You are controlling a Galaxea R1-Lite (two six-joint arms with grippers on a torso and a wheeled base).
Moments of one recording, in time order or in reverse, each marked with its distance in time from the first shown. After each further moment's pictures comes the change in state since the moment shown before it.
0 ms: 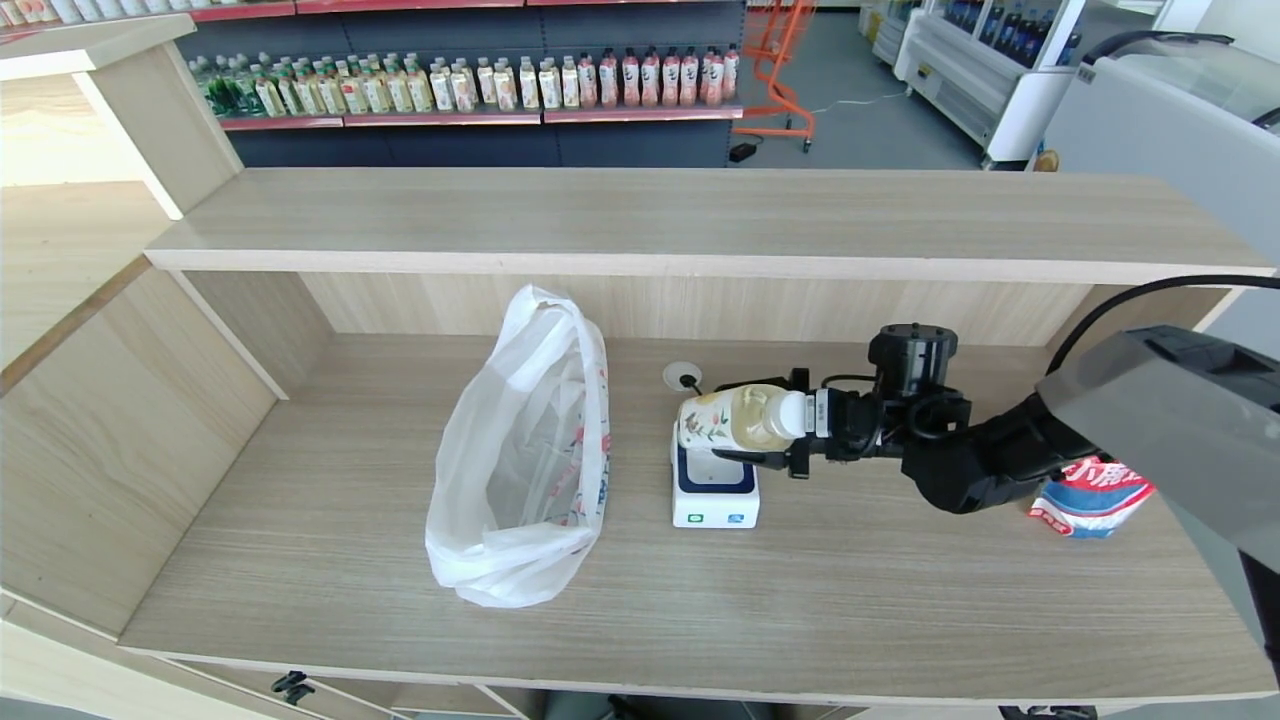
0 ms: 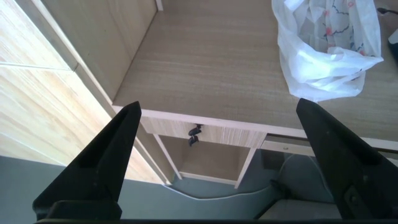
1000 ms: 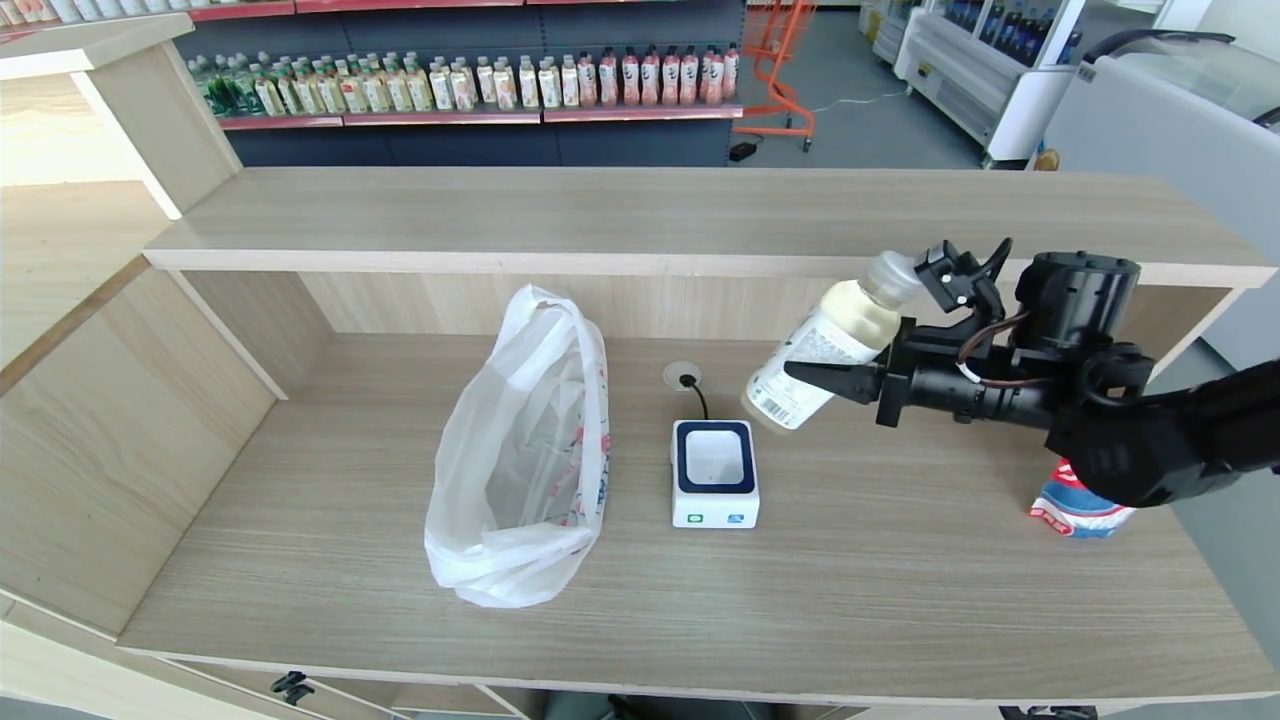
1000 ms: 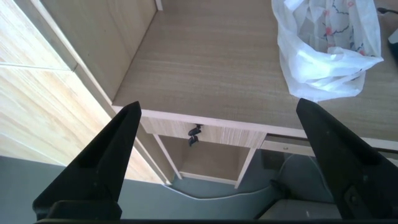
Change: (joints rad) left arm 0.000 0.000 0.000 0.000 0.000 0.000; right arm -0.062 -0.399 0.263 0.013 -0.226 0.936
